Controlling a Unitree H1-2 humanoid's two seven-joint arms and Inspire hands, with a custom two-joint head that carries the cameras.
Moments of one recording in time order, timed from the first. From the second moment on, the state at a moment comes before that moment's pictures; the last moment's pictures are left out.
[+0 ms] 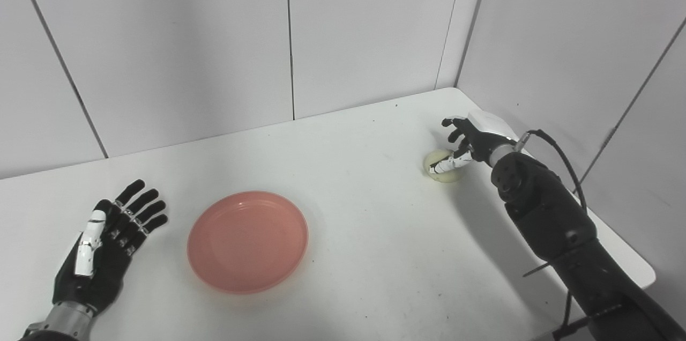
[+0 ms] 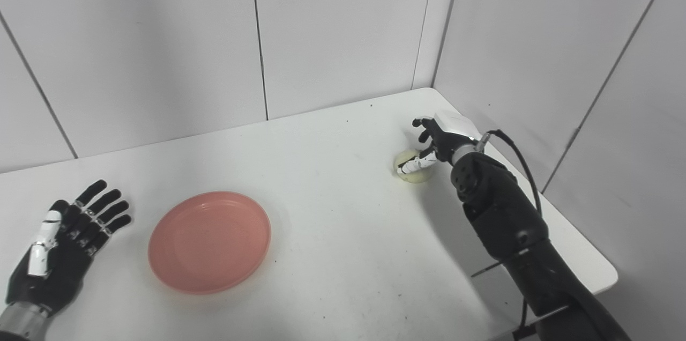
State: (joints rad) left arm -0.45 0.14 0.06 0.58 -0.39 -0.04 -0.52; right arm -0.40 -0.72 0.03 0.20 -0.65 0.44 0.30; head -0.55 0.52
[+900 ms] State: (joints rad) left arm -0.43 0.15 0.06 0.54 -0.39 -0.02 -0.52; right arm -0.49 -0.75 0.12 0.34 -0.63 0.45 0.33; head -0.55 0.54
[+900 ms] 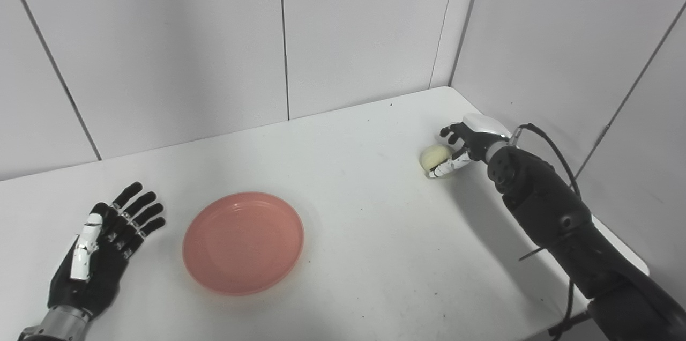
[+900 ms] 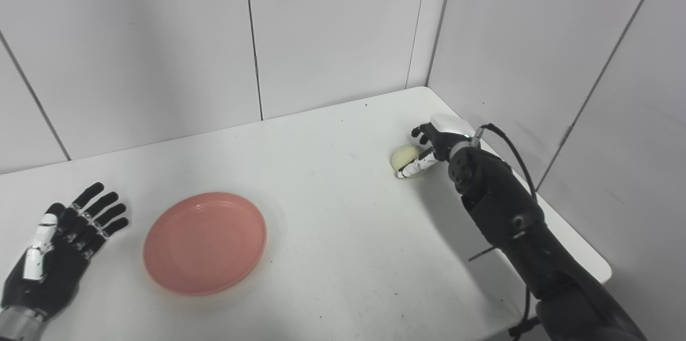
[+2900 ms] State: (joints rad) left arm -0.32 0.08 0.00 0.33 -0.31 0.01 -0.36; right arm -0.58 -0.58 0.13 0.07 -0.46 0.35 0.26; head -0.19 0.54
